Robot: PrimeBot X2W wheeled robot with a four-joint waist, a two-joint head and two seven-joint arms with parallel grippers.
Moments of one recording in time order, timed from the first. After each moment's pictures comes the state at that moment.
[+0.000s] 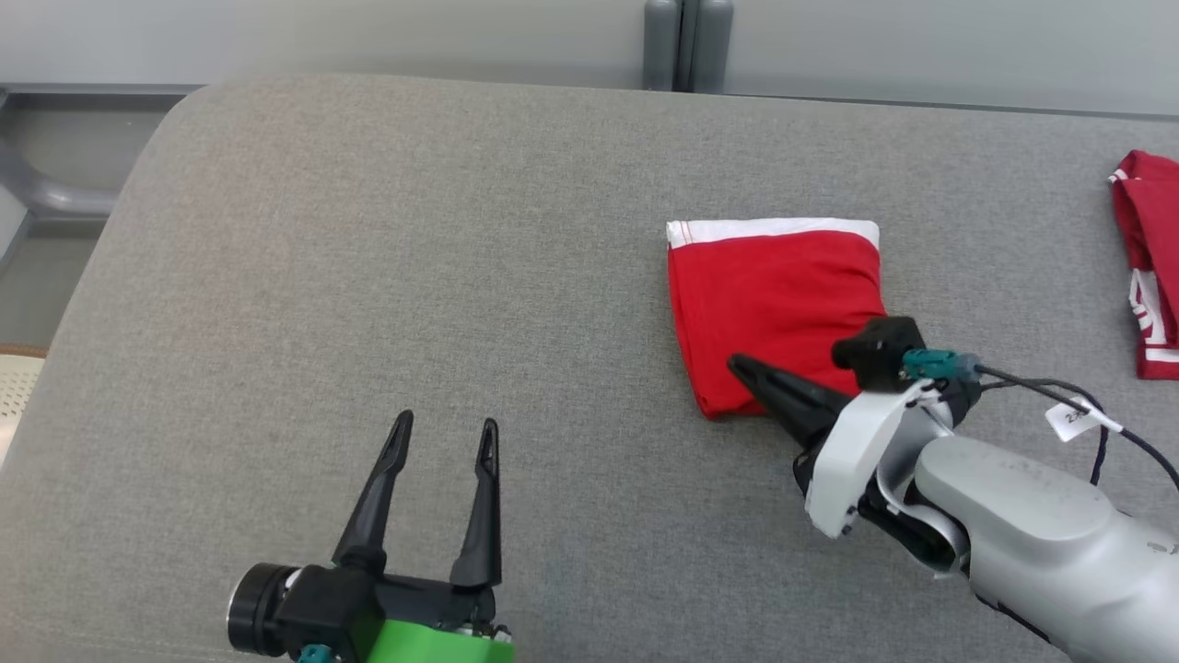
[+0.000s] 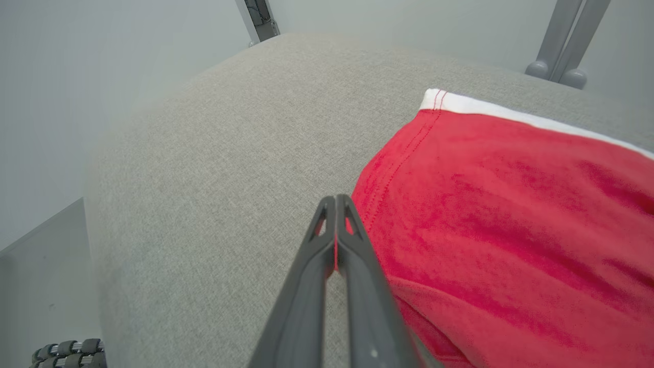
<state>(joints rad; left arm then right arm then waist) 0.06 0.05 -0.34 -0.11 -0.20 0.05 -0.26 -0.76 -0.50 1.22 0.47 1.01 0.13 -0.26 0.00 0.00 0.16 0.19</state>
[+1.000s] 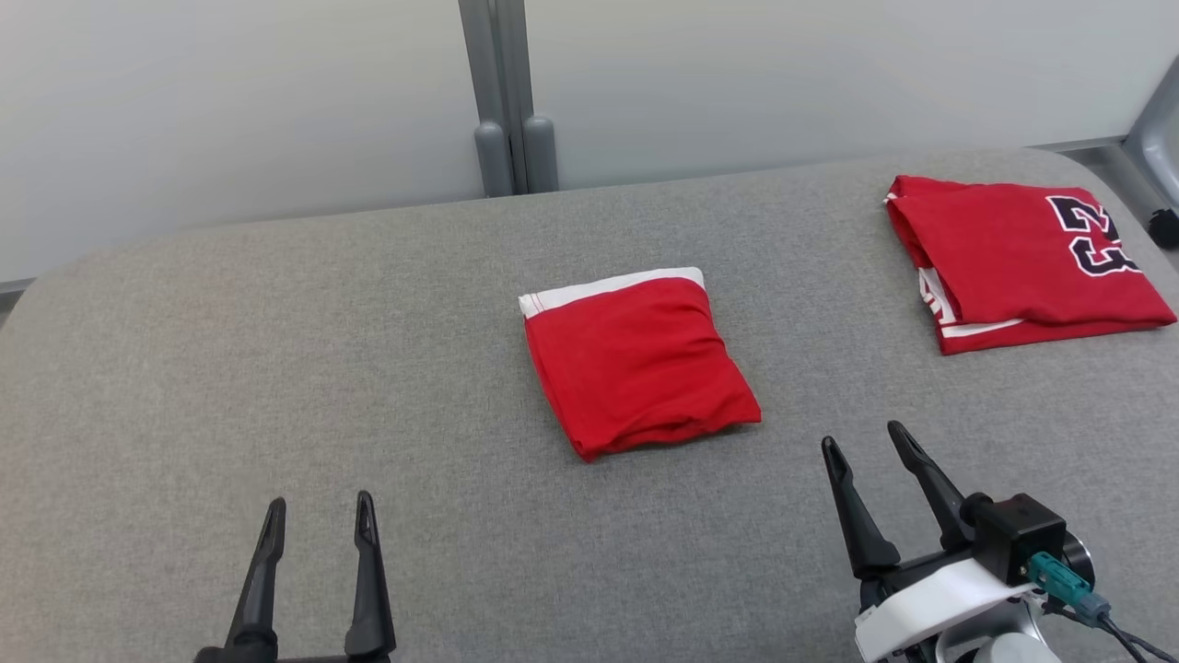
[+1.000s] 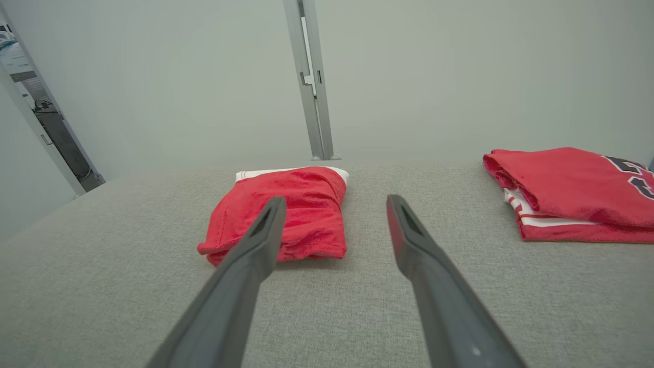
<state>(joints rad) 0.23 0.05 -0.13 -0.15 -0.16 0.07 -0.26 0.00 -0.16 0.22 0.14 0.27 0.13 -0.26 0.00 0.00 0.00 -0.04</state>
